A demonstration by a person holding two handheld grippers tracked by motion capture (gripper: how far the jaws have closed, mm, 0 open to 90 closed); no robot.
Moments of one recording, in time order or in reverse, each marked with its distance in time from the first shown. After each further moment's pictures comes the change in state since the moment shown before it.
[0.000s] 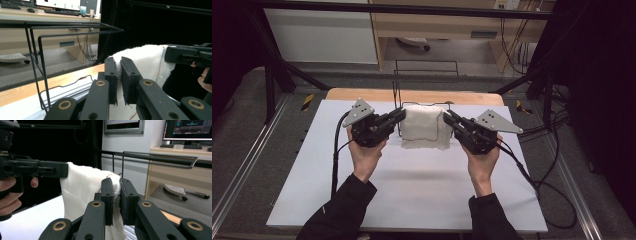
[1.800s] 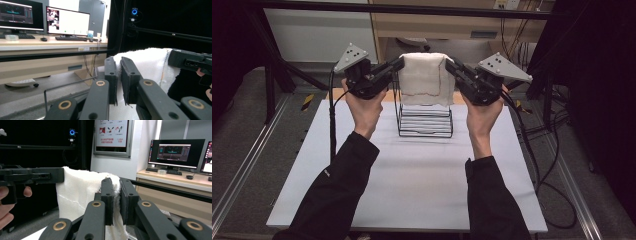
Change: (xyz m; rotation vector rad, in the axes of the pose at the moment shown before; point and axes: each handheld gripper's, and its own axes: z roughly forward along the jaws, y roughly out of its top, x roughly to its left) left arm 0.019 0.102 0.026 -0.136 0.054 0.035; right arm -0.022 0.103 0.037 -0.115 -0.081 -0.058
